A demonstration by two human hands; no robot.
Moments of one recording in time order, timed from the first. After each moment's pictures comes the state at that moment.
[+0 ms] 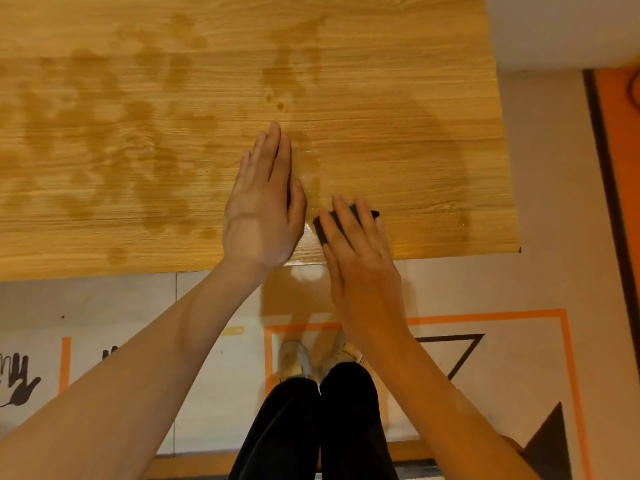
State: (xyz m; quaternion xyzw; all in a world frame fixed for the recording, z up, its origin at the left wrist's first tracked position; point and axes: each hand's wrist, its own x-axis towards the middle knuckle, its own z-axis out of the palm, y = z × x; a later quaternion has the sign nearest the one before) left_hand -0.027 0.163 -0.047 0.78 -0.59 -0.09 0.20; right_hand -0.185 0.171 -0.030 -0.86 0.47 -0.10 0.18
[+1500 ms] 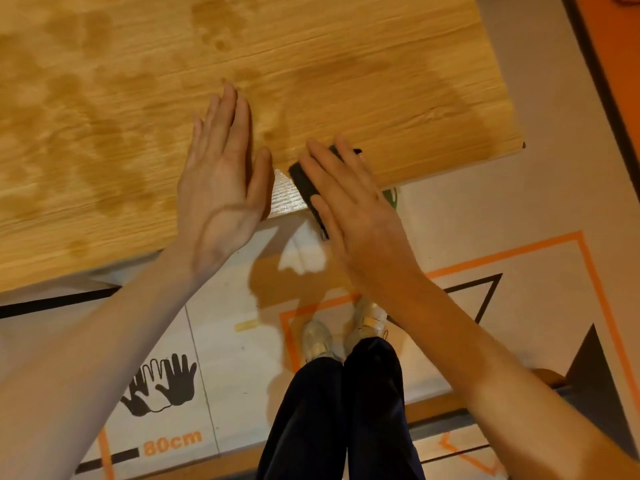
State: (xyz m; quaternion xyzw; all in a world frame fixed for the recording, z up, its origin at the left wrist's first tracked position) left_hand -0.017 0.186 -0.050 0.73 -0.65 -0.11 0.17; right_hand -0.203 0.185 -0.040 -0.86 0.43 -0.19 0.20
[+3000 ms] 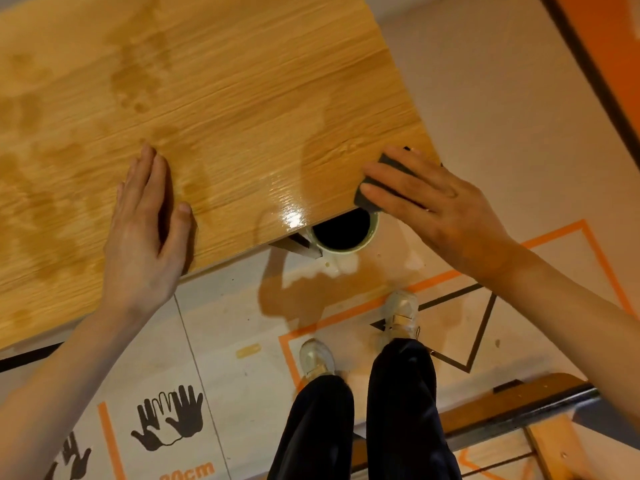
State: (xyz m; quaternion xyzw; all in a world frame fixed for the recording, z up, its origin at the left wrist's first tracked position) left_hand -0.020 0.184 -0.048 0.74 -0.63 -0.13 0.18; right_hand -0.372 0.098 -0.075 -0.94 0.28 -0.19 -0.01
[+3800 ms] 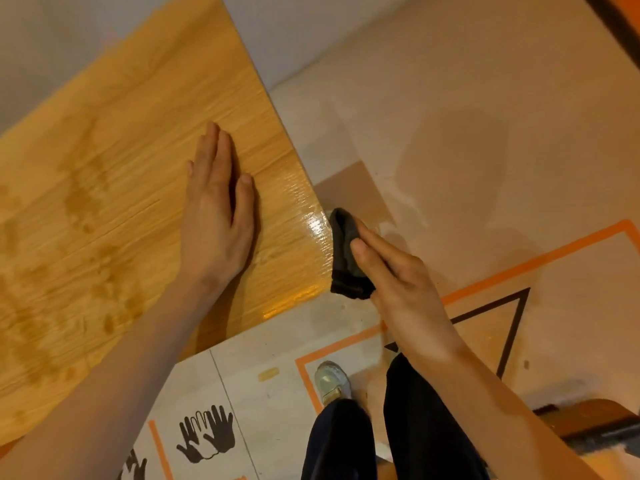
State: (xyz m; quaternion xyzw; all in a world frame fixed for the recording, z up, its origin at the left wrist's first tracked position) left_hand -0.168 0.022 -0.037 0.73 -0.65 -0.15 0.15; right_hand -0.382 0.075 -0.054 -0.33 0.46 -0.36 0.74
